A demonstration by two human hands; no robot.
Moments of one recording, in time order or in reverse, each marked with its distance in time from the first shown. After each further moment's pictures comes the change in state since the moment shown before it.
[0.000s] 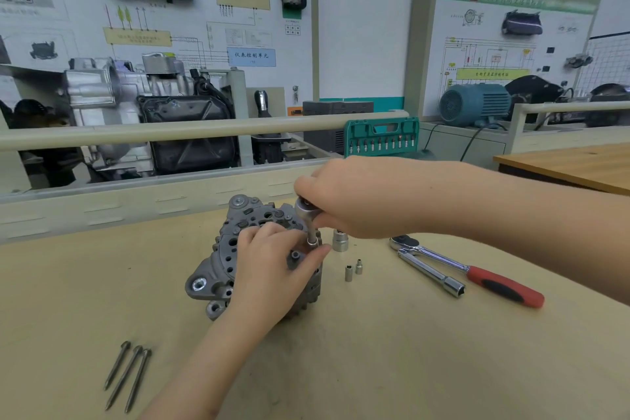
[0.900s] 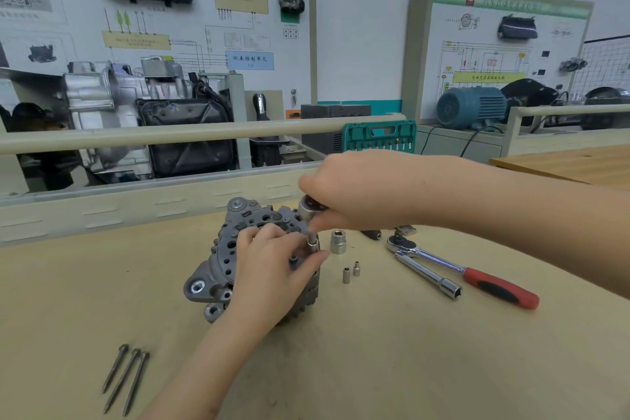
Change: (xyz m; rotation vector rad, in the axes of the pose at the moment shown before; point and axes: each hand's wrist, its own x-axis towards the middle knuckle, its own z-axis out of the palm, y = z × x) left_hand 0.000 -0.003 0.003 0.078 0.034 0.036; right_hand -0.002 0.005 -0.007 -0.089 0.021 -0.029
